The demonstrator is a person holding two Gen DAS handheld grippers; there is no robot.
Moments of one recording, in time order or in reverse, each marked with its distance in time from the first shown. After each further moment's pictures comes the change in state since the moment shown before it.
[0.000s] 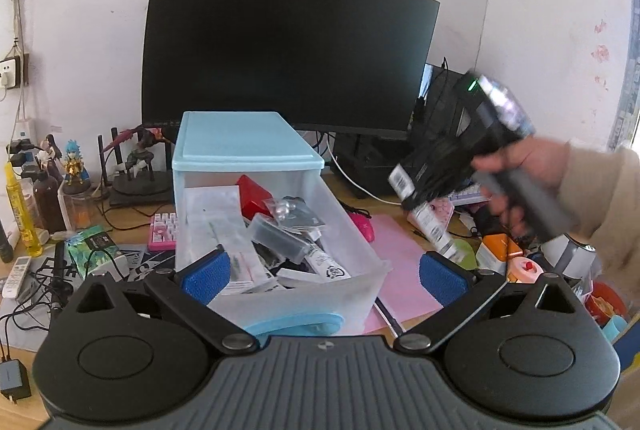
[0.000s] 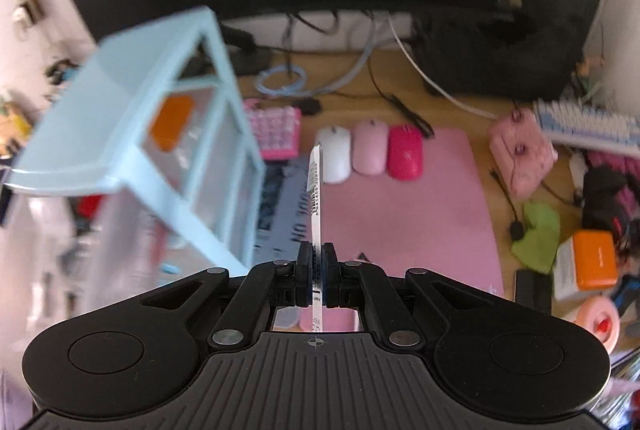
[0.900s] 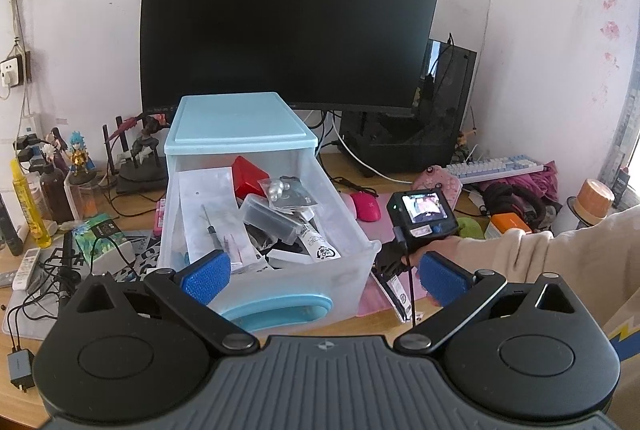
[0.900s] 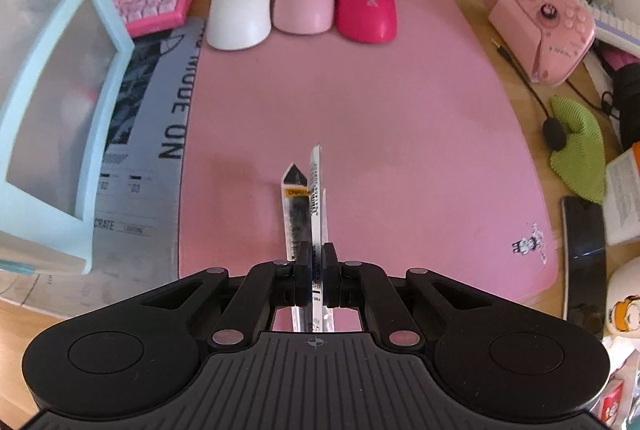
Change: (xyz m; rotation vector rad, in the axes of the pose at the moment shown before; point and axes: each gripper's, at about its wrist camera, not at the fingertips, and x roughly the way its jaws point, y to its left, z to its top) left arm 0.007 -0.017 0.001 0.022 0.063 0.047; right arm 0.207 -0.025 -0.059 0.055 0.200 -0.185
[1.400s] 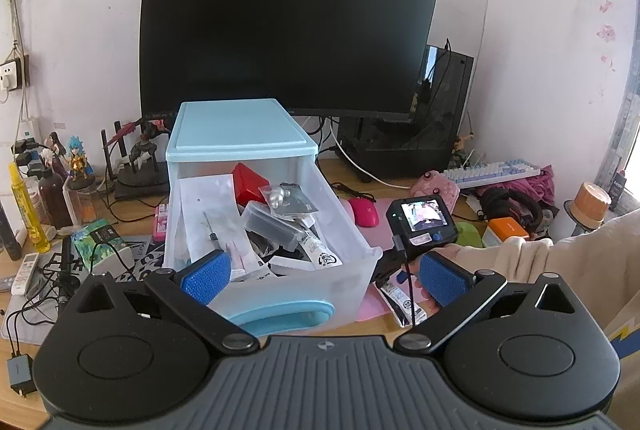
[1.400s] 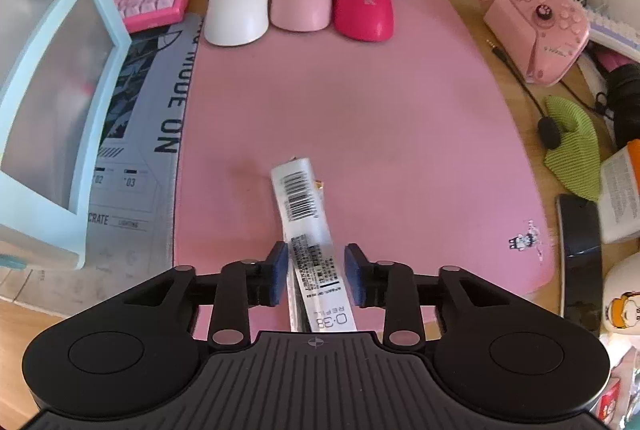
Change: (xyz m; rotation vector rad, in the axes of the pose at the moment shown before) left arm -0.002 0.002 0.000 0.001 -0.019 -0.009; right arm -0.009 0.002 -0.003 -0.006 -0.023 -0.019
